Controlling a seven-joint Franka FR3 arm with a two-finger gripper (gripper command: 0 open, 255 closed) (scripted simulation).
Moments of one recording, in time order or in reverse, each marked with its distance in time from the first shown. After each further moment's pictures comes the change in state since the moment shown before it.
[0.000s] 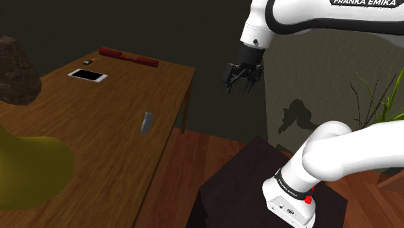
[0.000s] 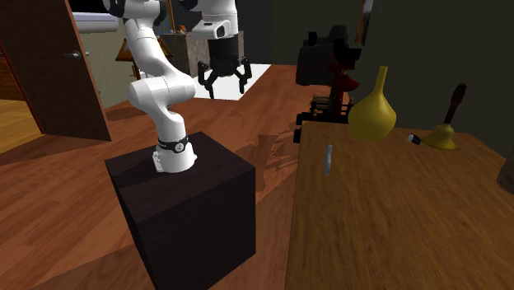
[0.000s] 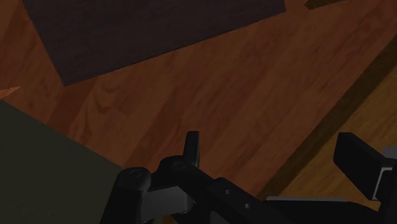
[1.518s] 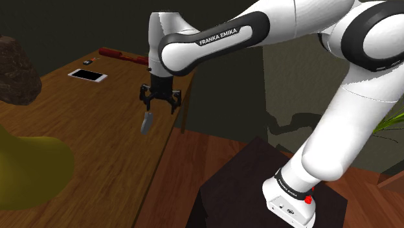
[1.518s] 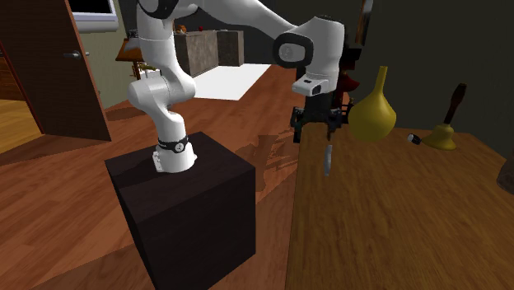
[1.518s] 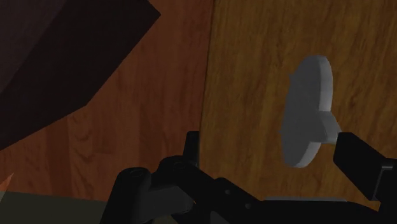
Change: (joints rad) arm -0.005 0.851 0.359 0.456 -0.173 0.409 0.912
